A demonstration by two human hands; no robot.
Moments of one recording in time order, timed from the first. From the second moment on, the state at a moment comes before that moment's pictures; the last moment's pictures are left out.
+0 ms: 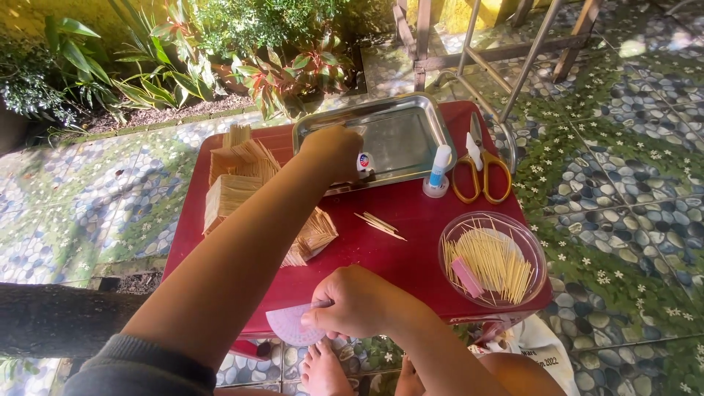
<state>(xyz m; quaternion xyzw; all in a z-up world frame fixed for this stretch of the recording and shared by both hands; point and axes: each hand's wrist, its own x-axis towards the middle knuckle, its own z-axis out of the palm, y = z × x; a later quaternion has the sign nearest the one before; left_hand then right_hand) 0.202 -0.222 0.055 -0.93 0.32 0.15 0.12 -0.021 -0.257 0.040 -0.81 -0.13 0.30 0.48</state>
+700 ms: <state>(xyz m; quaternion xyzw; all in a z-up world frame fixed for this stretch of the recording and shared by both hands) 0.004 -0.005 0.015 -0.73 -0.06 -0.09 -0.67 -0.016 -0.246 0.039 -0.87 -0.02 0.21 0.44</state>
